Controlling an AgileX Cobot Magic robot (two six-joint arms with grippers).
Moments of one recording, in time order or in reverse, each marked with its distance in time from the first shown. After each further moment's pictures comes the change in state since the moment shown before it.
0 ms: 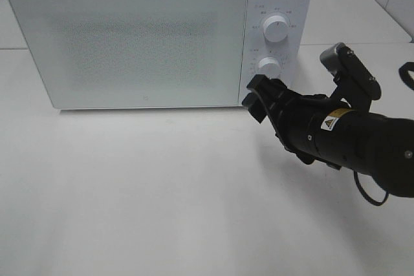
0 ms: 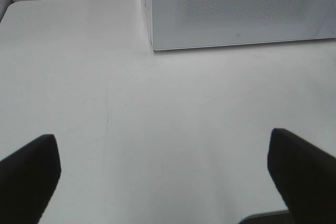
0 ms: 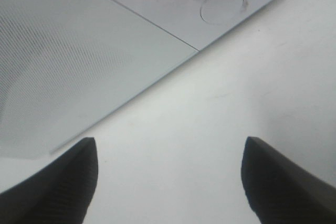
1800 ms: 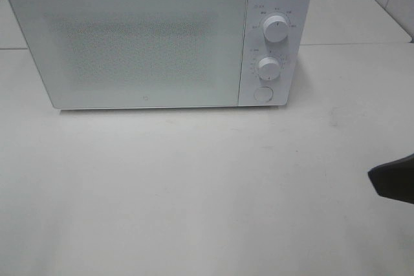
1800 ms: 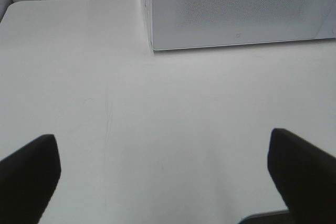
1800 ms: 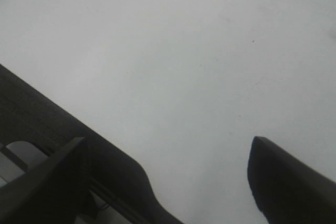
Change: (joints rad) left arm 0.000 0.000 0.000 0.000 0.000 0.000; right arm -0.127 -0.866 -0.148 -0.403 1.430 -0.655
